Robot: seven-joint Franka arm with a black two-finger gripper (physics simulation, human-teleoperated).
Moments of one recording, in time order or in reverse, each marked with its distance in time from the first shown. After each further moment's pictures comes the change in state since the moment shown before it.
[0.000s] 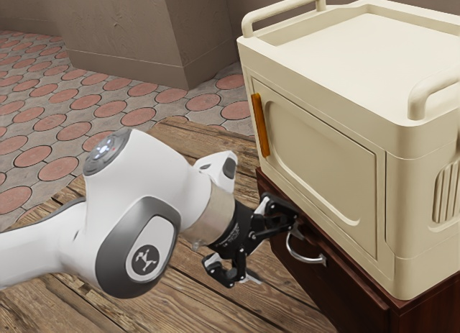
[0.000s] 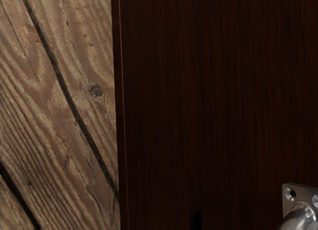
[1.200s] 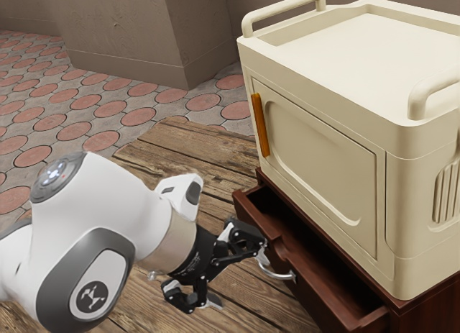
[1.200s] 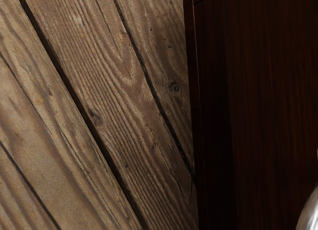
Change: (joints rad) arm -0.092 -0.211 0.089 -0.161 0.028 -0.091 -0.002
